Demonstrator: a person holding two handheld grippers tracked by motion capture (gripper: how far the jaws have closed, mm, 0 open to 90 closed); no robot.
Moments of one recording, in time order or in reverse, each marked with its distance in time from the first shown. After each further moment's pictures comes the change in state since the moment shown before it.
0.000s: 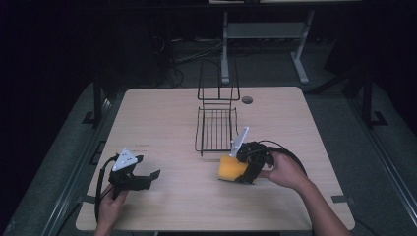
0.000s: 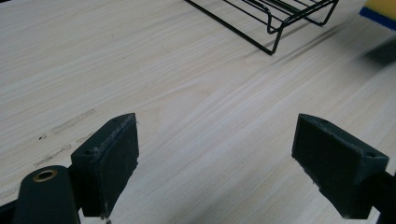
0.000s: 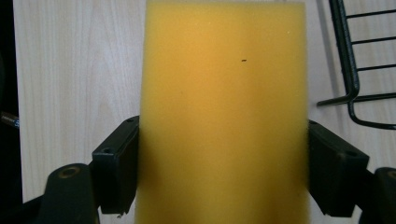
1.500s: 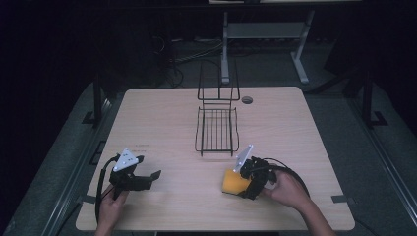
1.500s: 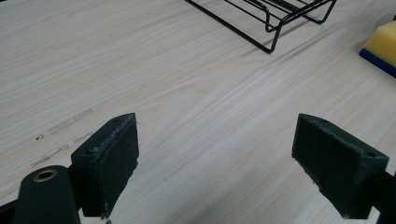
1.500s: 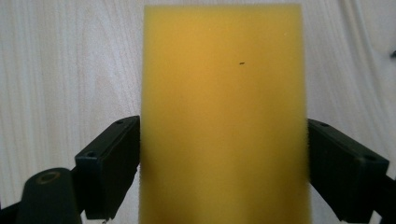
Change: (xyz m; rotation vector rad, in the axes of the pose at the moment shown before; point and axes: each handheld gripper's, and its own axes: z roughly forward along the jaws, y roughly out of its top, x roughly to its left) left arm -0.002 0.000 0.001 0.003 0.000 0.006; right arm 0.025 -0.031 0.035 -0.001 -0.014 0.069
